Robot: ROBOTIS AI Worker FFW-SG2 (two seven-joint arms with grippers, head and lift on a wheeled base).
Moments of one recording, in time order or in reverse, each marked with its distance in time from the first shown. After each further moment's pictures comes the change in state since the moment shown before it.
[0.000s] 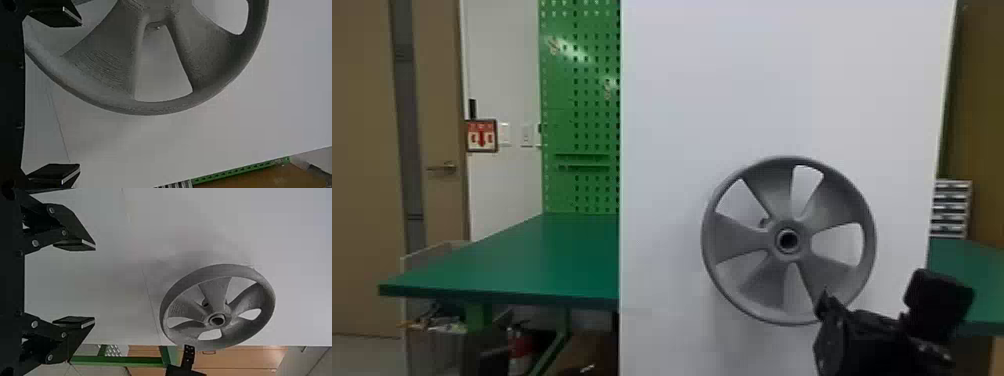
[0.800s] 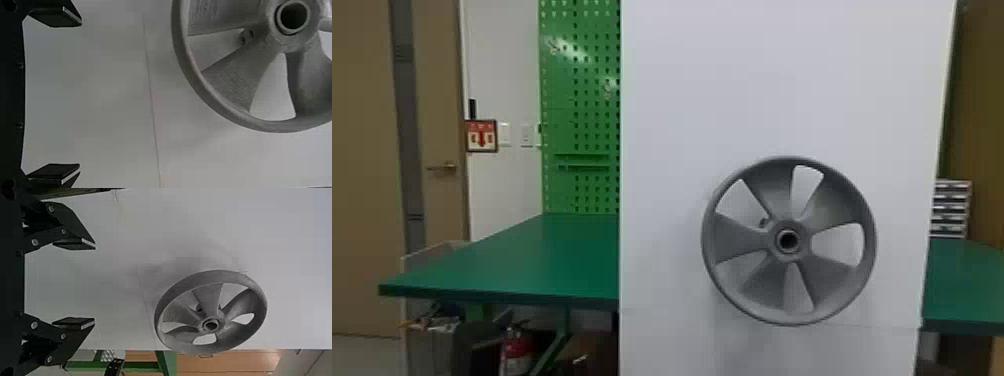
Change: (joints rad) left arm -0.006 -0.006 0.021 -0.006 -0.002 -0.001 0.000; right arm 0.235 0.051 0.087 0.156 0.165 -0.274 0.062
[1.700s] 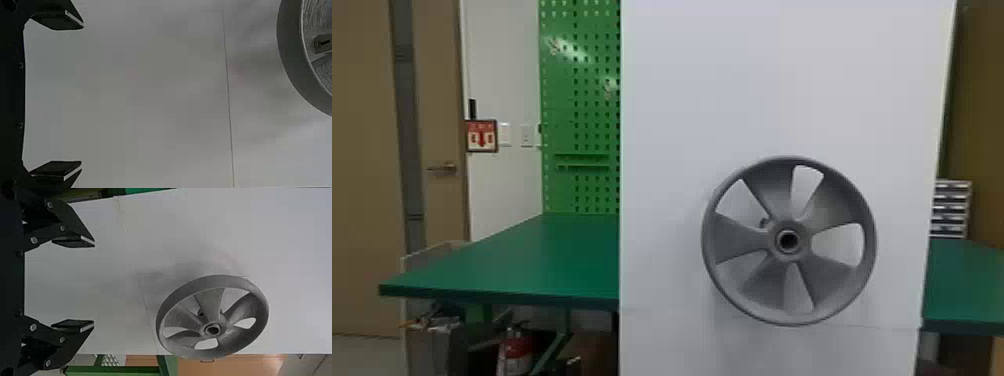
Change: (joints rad) left arm 0.006 -0.007 0.009 0.001 -0.020 -0.001 0.000; right arm 0.057 0.083 -0.058 0.515 0.097 -0.519 0.171
